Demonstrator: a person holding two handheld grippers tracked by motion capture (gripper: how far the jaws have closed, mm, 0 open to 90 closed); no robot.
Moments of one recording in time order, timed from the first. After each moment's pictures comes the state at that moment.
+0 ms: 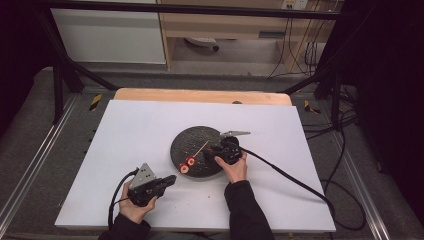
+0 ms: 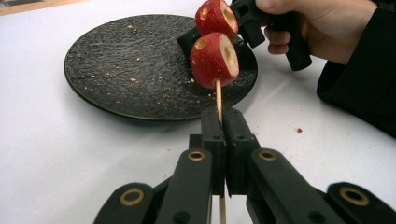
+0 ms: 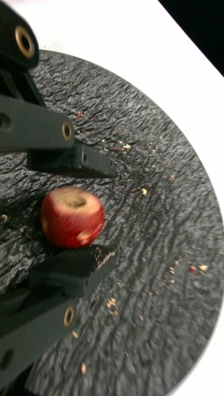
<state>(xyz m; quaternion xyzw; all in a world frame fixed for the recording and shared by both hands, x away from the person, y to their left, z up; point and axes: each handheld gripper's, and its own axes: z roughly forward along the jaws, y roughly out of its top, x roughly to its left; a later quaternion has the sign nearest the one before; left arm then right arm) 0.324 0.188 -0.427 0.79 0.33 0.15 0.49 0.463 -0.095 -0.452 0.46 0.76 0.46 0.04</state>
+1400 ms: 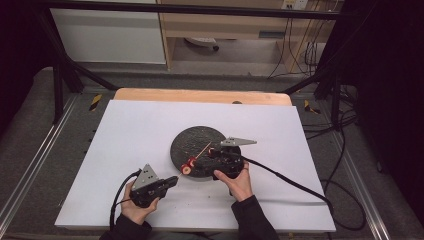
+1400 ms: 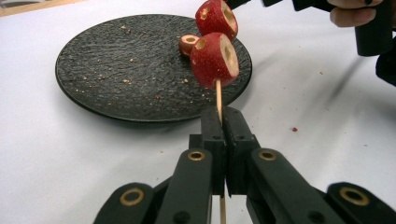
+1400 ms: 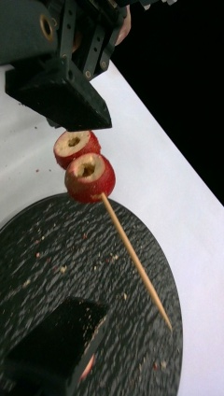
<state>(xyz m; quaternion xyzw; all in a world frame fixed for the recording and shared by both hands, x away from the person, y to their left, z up) 0.322 0.182 -0.427 0.80 0.32 0.16 0.49 0.400 -0.089 -0.404 0.39 0.75 0.54 0.01</state>
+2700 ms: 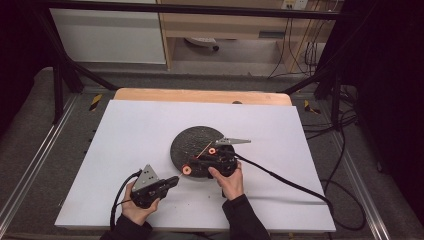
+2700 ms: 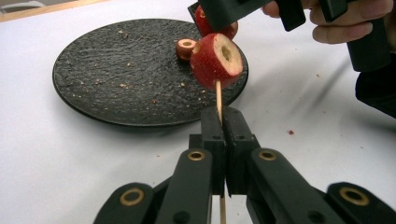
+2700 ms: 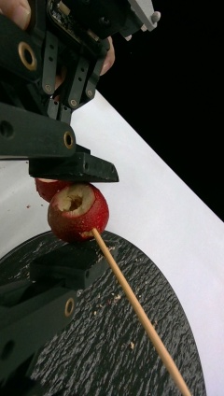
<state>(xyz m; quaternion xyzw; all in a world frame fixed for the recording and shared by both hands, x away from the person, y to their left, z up) 0.320 0.180 -0.426 0.79 0.31 0.16 0.49 0.403 -0.075 -0.408 0.40 0.73 0.56 -0.06</state>
